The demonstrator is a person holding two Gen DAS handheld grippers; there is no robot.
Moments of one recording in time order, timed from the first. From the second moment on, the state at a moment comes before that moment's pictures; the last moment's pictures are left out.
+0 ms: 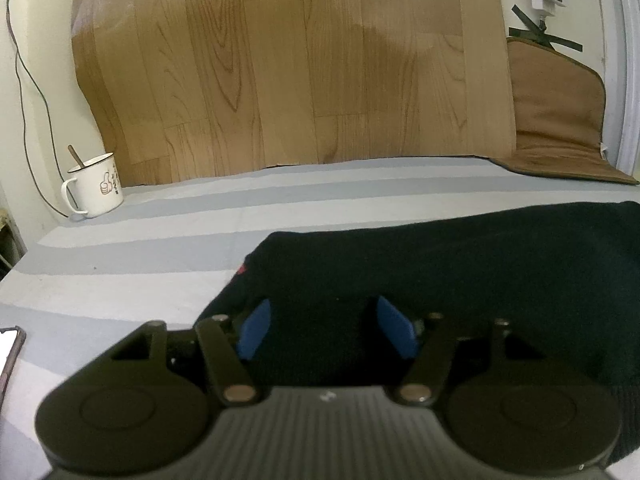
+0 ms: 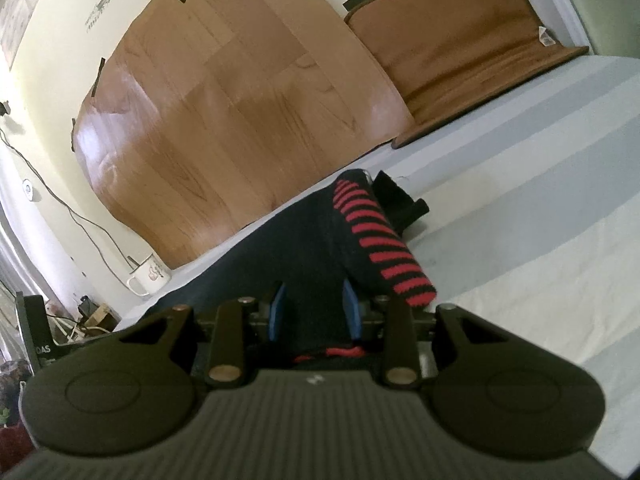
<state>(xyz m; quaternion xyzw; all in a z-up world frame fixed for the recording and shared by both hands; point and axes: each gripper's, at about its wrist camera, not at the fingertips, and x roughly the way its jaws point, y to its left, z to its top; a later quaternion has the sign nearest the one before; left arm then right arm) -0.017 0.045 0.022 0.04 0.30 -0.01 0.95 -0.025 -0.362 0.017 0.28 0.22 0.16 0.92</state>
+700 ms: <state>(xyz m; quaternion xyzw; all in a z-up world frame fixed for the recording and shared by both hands) -0.016 0.048 0.022 0.03 0.30 -0.01 0.95 -0.026 -0.362 0.015 0.28 0.22 0.16 0.92</state>
